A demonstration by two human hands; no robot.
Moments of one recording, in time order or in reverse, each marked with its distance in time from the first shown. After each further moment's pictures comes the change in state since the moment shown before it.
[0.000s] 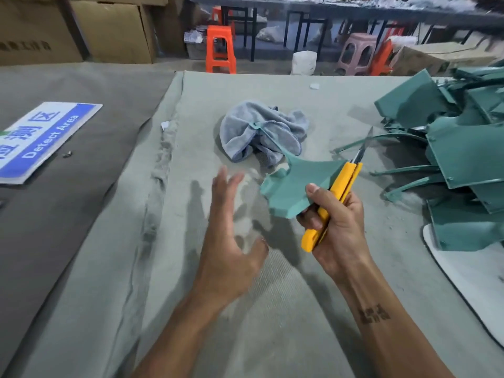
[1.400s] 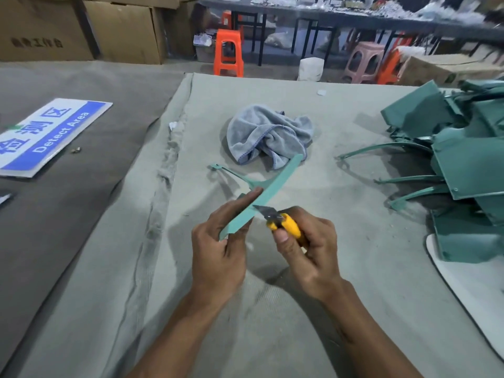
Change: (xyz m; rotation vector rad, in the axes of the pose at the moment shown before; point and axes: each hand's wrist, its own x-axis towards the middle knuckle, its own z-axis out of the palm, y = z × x) left_hand -0.001 0.005 -0.004 -0.158 0.273 0.098; right_hand -0.018 0.032 -0.002 -0.700 -0.439 -0.665
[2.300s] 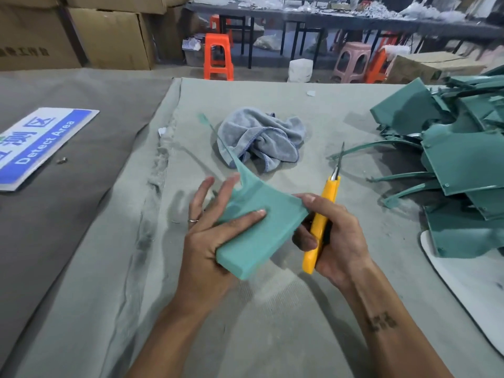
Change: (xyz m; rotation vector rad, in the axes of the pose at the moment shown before) left_hand 0.013 -0.006 -0.016 0.299 -0.264 0.174; right_hand 0.028 -0.008 -0.031 0.753 0.246 0.888
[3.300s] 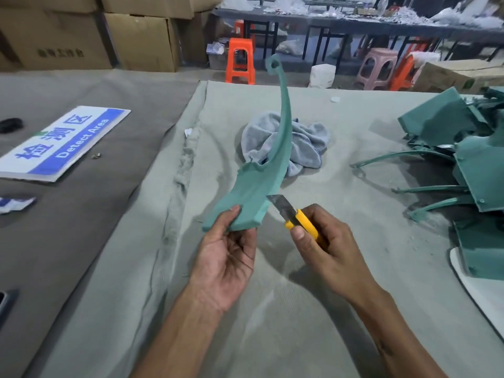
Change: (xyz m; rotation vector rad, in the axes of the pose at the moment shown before) left_hand 0.014 0.018 -0.009 -1.625 0.425 -1.231; right_hand -0.009 0.020 0.001 -0.948 -0.176 -0.511
